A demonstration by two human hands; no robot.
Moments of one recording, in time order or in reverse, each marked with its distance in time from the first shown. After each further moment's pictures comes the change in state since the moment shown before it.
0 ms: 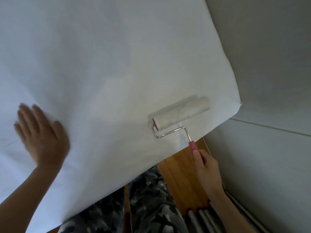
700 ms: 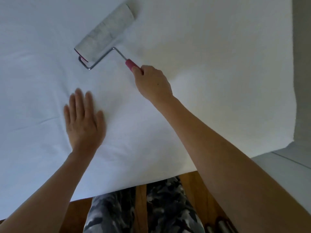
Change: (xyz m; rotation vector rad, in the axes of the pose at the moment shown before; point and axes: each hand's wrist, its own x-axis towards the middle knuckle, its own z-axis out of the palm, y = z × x) left_hand -0.025 -0.052 -0.038 0.074 -0.032 -0.077; right_hand 0.040 -0.298 0.232 -0.476 -0.311 -0.557
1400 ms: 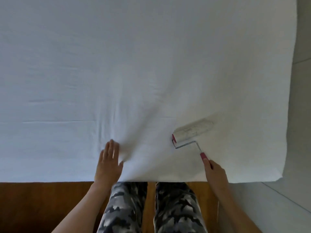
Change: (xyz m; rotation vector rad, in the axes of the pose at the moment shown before) left_hand -0.128 -0.078 -0.073 0.009 -0.606 -0.093; right_hand -0.194 0.117 -0.009 -0.062 0.007 0.347
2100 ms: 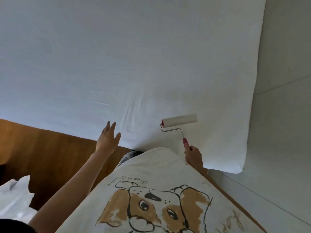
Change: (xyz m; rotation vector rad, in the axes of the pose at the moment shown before) left_hand -0.205 0.027 -0.183 -0.442 0.184 -0.321; right_hand -0.187 -0.065 -0.095 0.125 -0.056 -0.157
